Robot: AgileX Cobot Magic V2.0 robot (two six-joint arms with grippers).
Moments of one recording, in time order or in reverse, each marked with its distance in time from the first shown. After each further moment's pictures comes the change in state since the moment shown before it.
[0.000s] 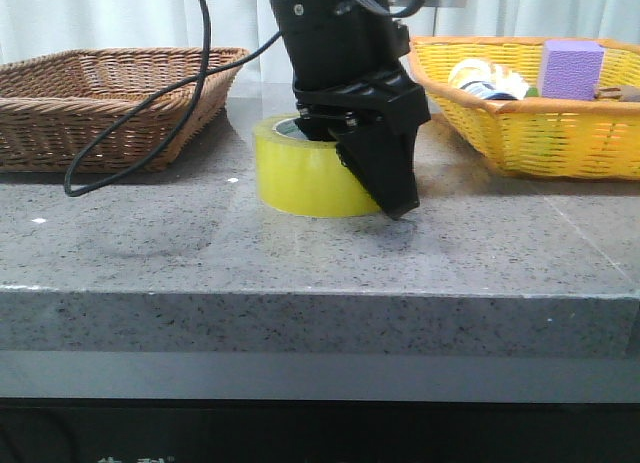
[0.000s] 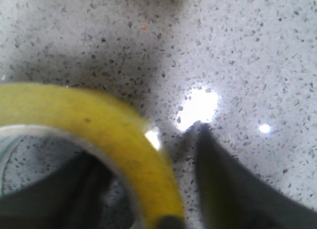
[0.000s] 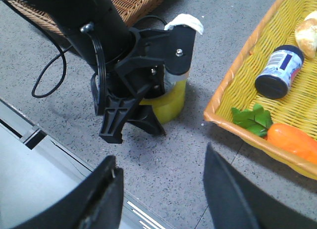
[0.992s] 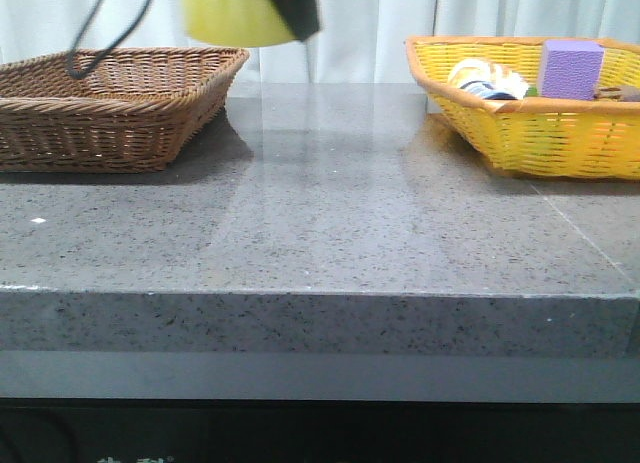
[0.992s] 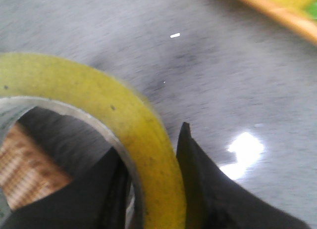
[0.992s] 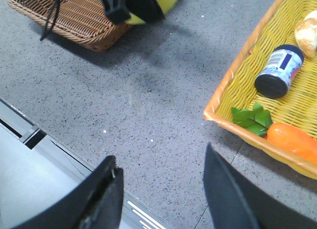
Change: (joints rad) left arm 0.162 -0.011 -0.361 0.211 0.190 -0.249; right arm 0.000 0.000 0.000 0.000 0.002 0.000
